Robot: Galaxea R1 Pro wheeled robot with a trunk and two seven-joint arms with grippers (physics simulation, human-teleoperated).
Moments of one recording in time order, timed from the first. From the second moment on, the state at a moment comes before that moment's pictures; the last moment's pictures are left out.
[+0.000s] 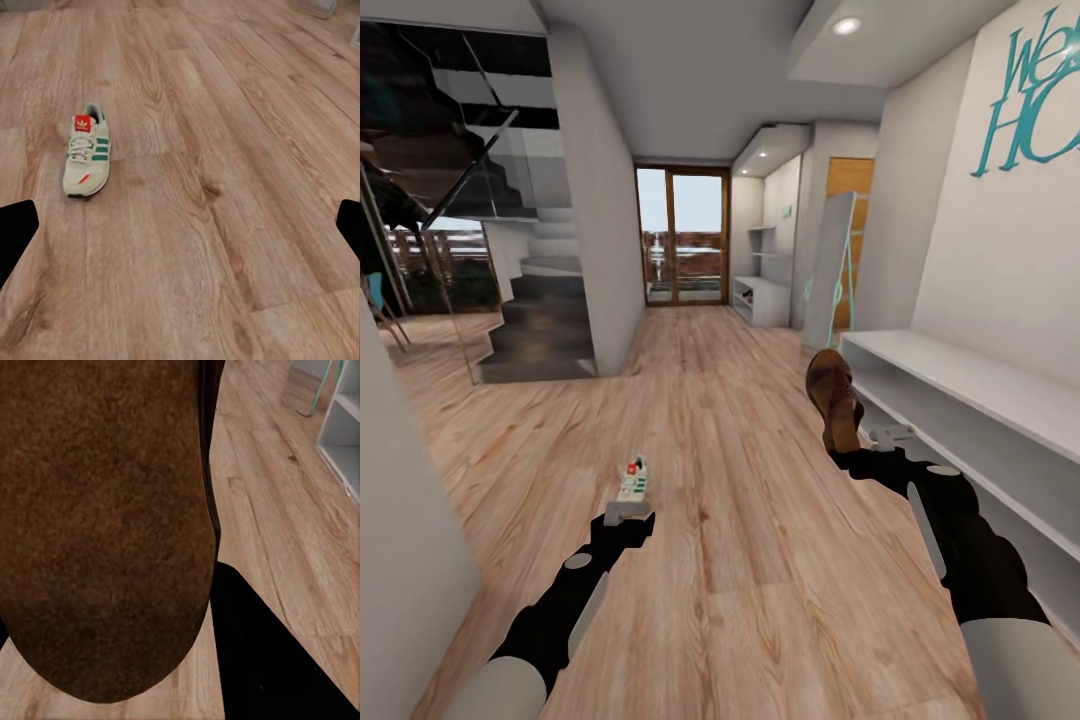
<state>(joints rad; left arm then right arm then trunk) -0.55 -0.04 -0.05 -0.75 0.02 0.09 -0.02 -0.62 -0.13 -0.09 -1.28 0.06 0.67 0.31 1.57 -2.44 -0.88</state>
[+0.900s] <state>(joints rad) -0.55 -0.04 -0.05 -0.75 0.02 0.09 -0.02 -0.62 -0.12 -0.08 -1.28 0.06 0.67 0.31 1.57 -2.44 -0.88</state>
